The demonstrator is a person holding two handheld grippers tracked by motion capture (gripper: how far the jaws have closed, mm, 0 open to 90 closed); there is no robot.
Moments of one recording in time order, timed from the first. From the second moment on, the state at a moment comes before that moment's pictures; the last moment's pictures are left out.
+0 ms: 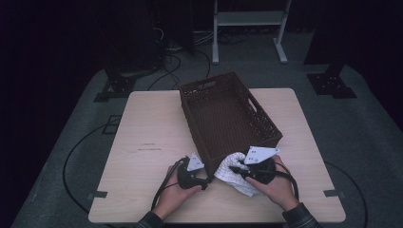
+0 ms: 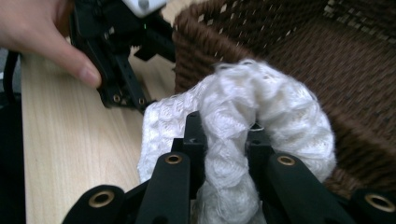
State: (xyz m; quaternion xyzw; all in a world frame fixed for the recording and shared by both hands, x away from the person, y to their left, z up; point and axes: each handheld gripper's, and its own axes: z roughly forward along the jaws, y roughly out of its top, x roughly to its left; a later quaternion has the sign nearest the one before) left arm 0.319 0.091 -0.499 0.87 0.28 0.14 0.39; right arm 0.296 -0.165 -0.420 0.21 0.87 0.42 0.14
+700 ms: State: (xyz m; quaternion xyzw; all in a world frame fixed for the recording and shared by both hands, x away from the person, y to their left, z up) left arm 0.319 0.090 -0.500 0.86 0.28 0.13 0.39; right arm 0.305 -0.131 -0.465 0.19 0.91 0.34 0.11
